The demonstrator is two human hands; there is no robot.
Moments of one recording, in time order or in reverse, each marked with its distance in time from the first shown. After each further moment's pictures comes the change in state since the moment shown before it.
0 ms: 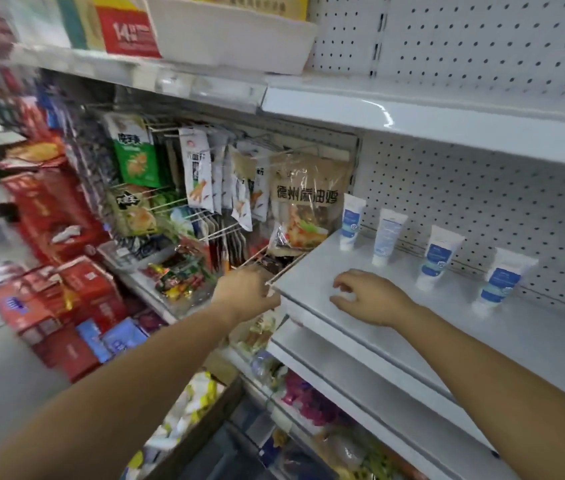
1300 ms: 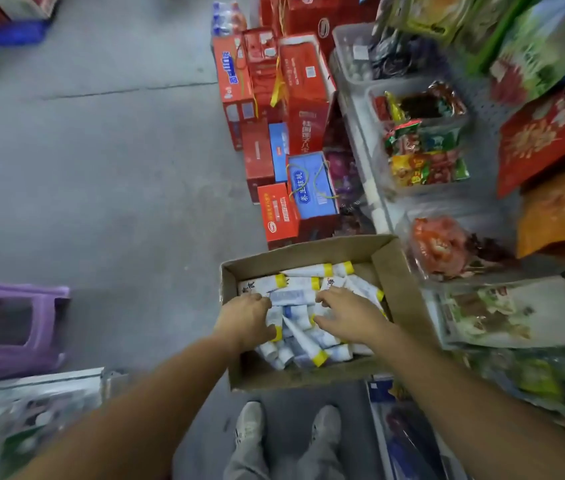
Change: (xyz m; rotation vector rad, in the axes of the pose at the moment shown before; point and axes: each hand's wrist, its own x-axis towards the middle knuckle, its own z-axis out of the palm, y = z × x) left_hand -0.205 -0.391 0.308 -0.196 -0.475 -0.836; right_hand 0.251 -0.280 0.512 0.033 -0.819 -0.560
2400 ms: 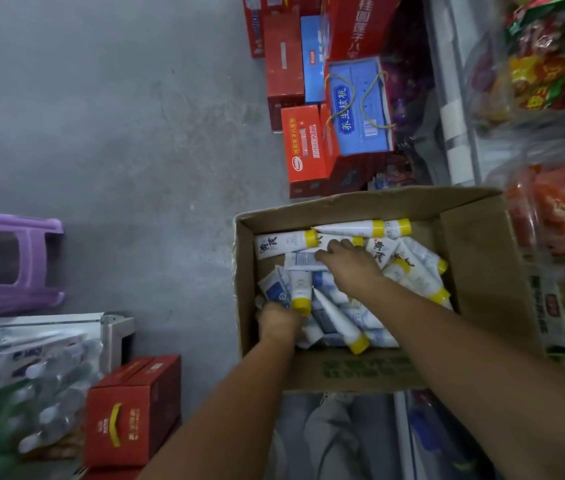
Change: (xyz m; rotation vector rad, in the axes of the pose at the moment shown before) left_hand 0.062 0.003 0.128 -1.050 -0.168 -0.971; right_hand 0.153 0.021 0.108 -0.462 -0.103 -0.106
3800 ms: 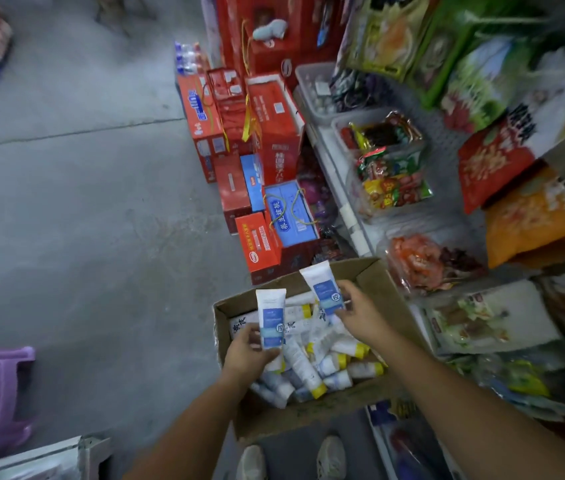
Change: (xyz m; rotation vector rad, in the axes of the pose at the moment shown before) left_hand -0.062 0.026 -0.070 -0.134 -0.192 0.611; right_hand -0.151 0.033 -0.103 1.094 0.430 0.393
